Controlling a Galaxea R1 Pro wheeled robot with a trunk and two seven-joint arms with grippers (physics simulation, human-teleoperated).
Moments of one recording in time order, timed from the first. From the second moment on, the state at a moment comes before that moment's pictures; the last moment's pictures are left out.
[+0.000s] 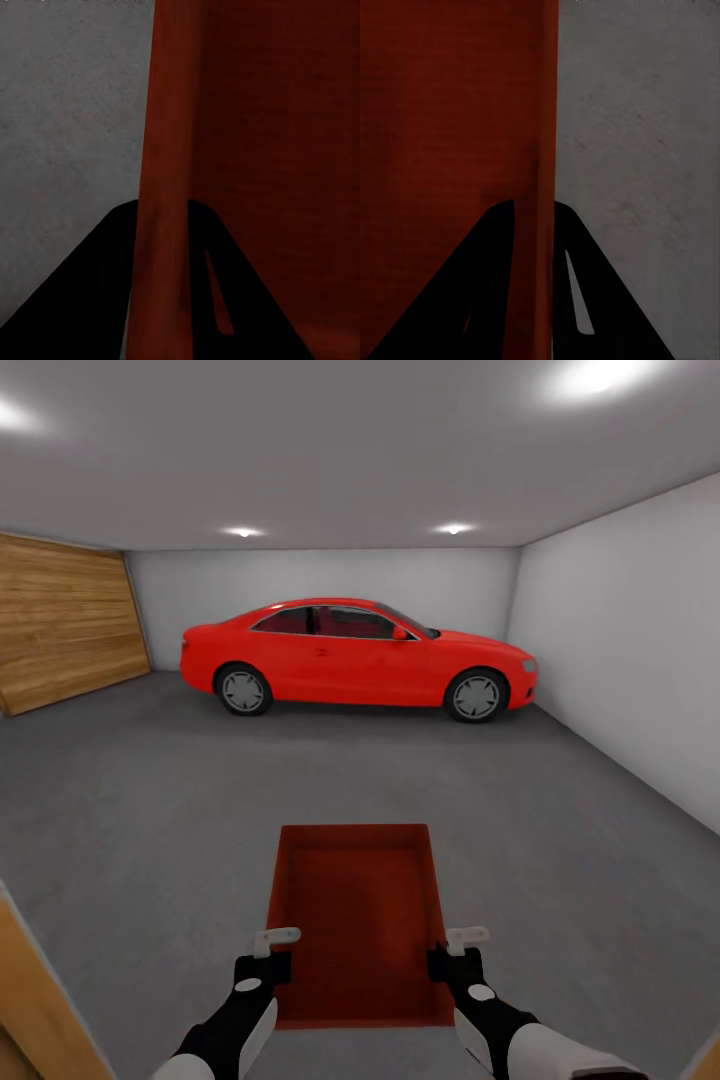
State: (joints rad) left arm -0.53 -0.15 0.01 -0.41 -0.01 0.01 0.26; right arm -0.67 0.10 0.03 -0.06 0.06 -0.29 -0.12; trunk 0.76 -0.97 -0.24
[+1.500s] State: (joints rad) left arm -0.53 -0.15 0.01 -0.41 -0.01 0.01 0.26; right arm -0.67 0.10 0.03 -0.06 0.06 -0.29 -0.12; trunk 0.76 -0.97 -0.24
